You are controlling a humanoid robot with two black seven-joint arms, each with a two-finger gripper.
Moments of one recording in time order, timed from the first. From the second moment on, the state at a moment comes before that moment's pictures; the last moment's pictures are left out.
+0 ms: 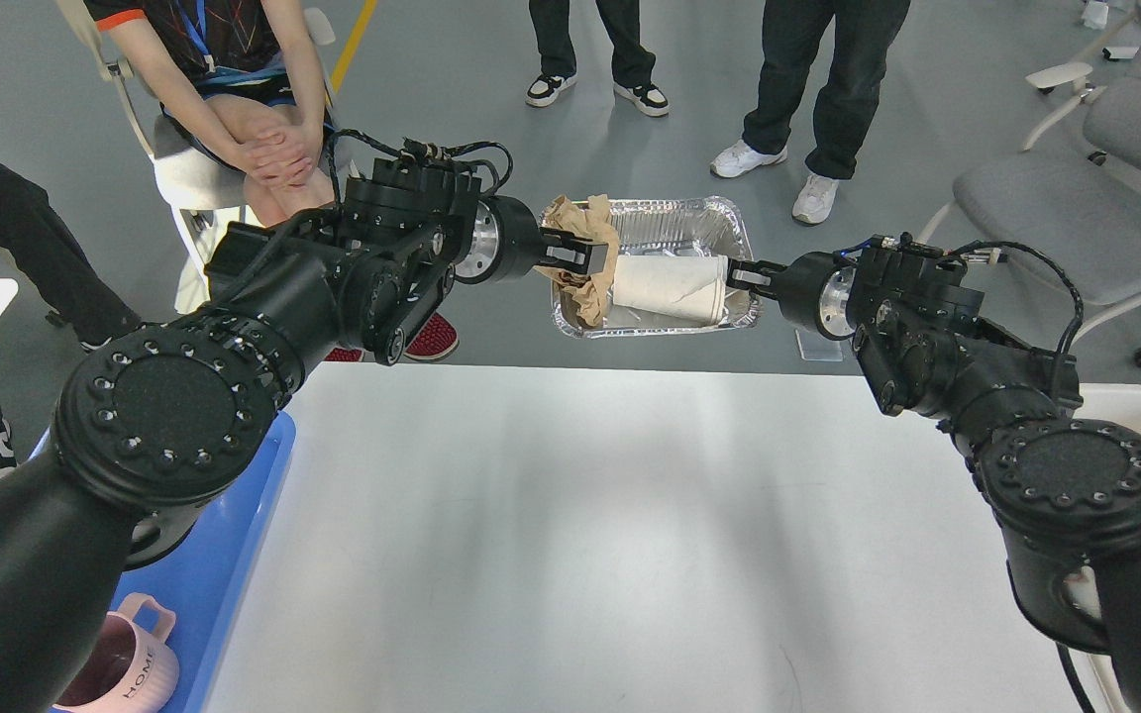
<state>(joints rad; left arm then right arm) -1.41 -0.25 0.48 -0.08 0.88 -0.39 -0.38 1.11 0.08 -0.19 -0.05 -0.86 0.27 0.48</state>
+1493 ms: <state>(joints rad) -1.14 0.00 0.08 -0.04 0.20 -0.16 -0.47 0.98 0.03 -0.18 -0.05 -0.80 0.27 0.48</state>
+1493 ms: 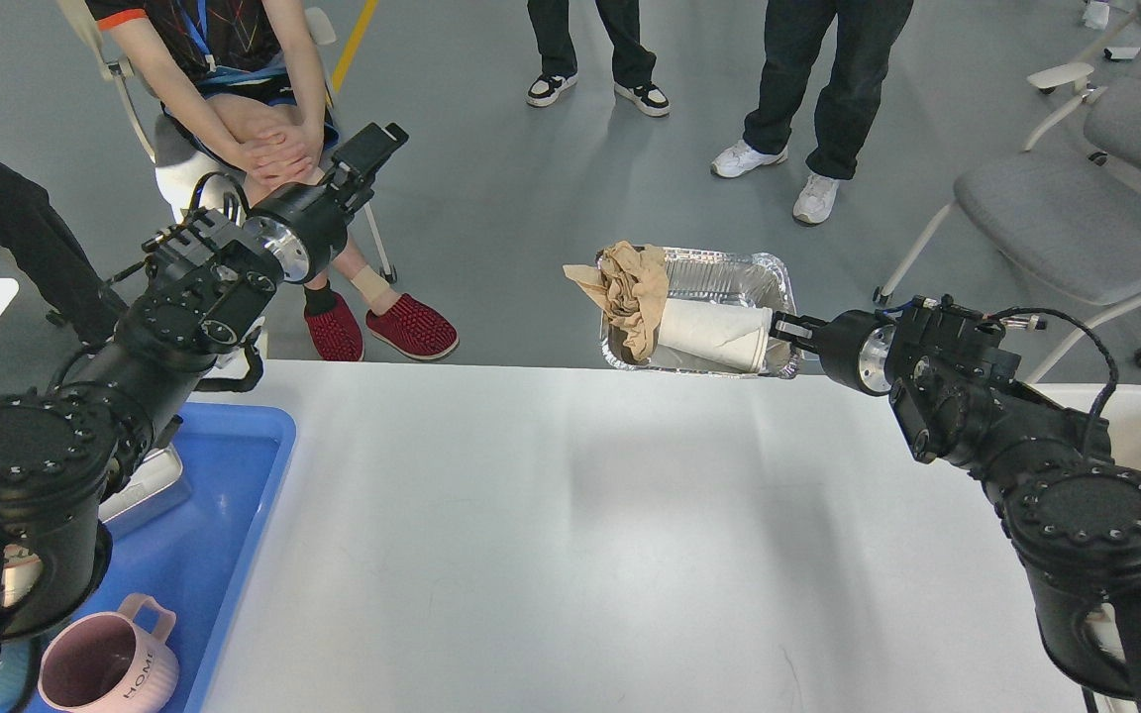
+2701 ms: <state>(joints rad) -0.95 -0.11 -0.40 -0.06 0.18 -0.11 -0.63 0.61 -0.40 0.11 -0.05 -0.53 0.31 0.45</state>
